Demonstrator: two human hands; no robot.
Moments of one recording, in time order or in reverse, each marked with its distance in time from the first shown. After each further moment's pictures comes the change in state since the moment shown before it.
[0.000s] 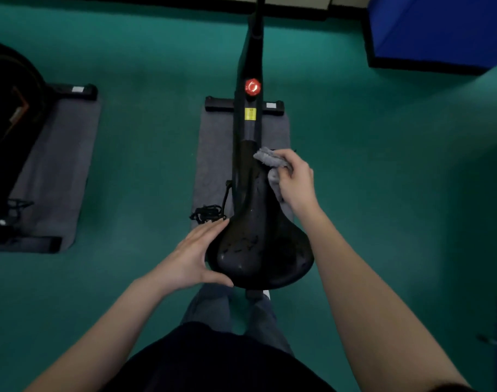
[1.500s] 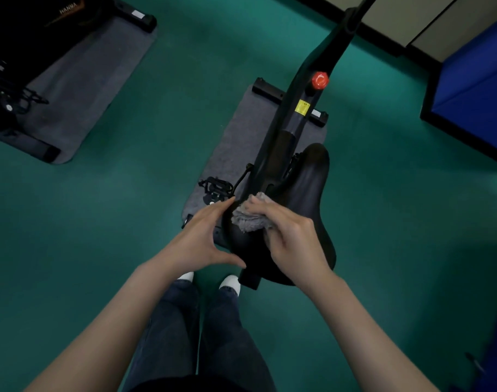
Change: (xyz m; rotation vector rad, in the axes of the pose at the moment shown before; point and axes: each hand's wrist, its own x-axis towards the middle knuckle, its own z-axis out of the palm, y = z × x) left_hand -0.018 -0.013 0.060 -0.343 0.378 -0.159; right_hand -0.105 0.003 0.027 -0.335 -0.519 -0.625
